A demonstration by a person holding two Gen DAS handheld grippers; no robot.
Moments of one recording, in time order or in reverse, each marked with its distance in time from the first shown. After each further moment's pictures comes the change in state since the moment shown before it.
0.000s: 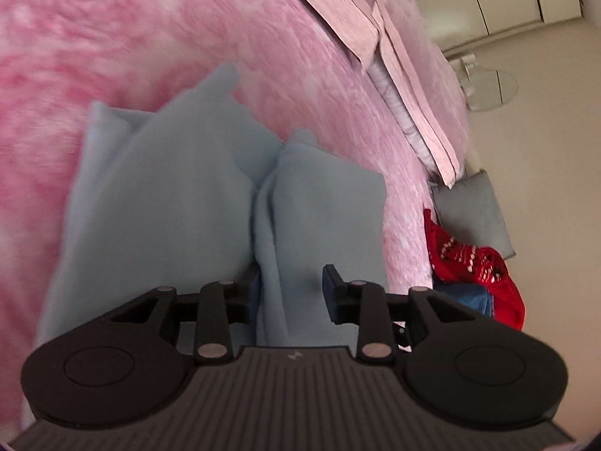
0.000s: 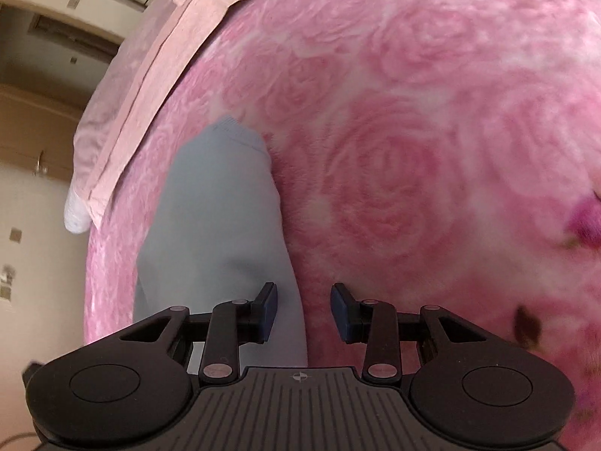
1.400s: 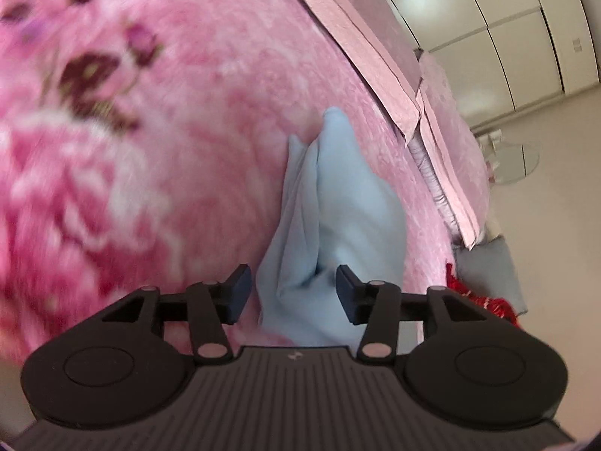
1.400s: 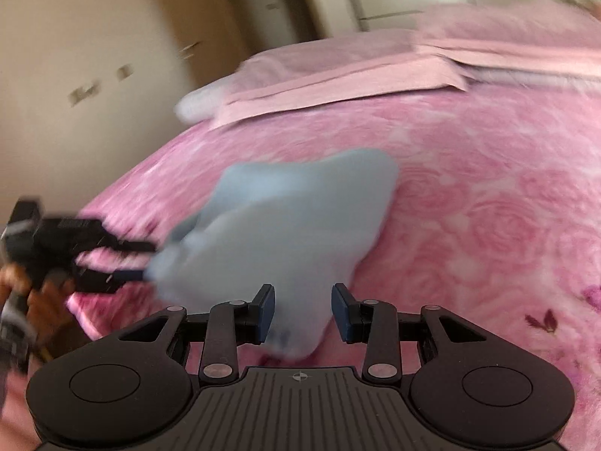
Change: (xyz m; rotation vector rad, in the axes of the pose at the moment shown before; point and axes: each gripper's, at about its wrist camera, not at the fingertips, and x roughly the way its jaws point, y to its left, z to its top) left arm -0.150 0.068 -0.091 -0.162 -0.259 0.082; right arm -0.055 0.044 -0.182 -0.811 -0.190 0.098
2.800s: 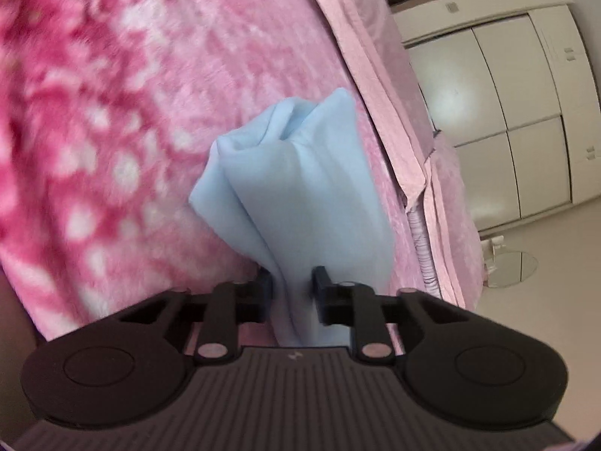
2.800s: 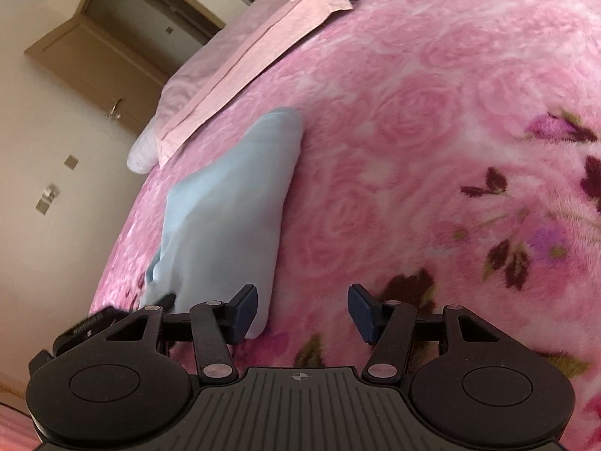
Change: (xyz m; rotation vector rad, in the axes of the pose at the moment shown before) left arm 0.038 -0.037 -0.101 -0.179 -0.273 0.017; right arm 0.005 -0.104 -0.019 0.550 0.037 0.042
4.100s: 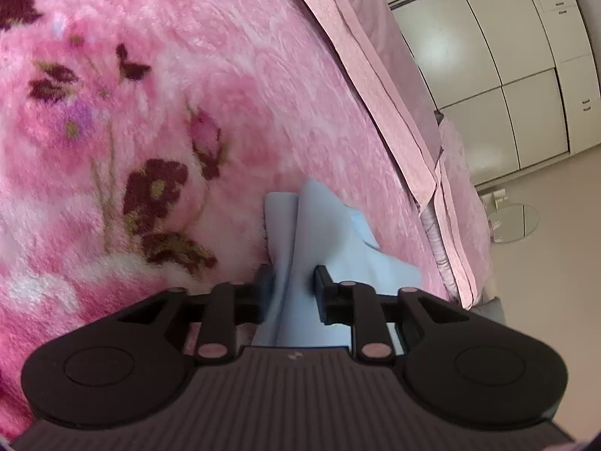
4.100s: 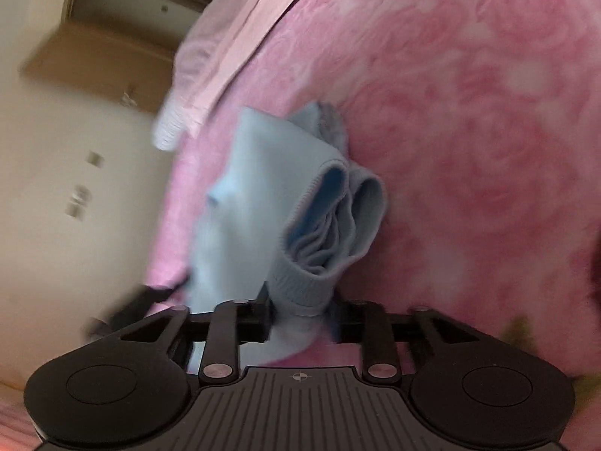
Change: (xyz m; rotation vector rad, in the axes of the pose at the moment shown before) left arm -0.006 0.053 0.189 0.116 0.151 -0.013; right arm 0.072 0.054 -0.005 0.132 0.142 0.093
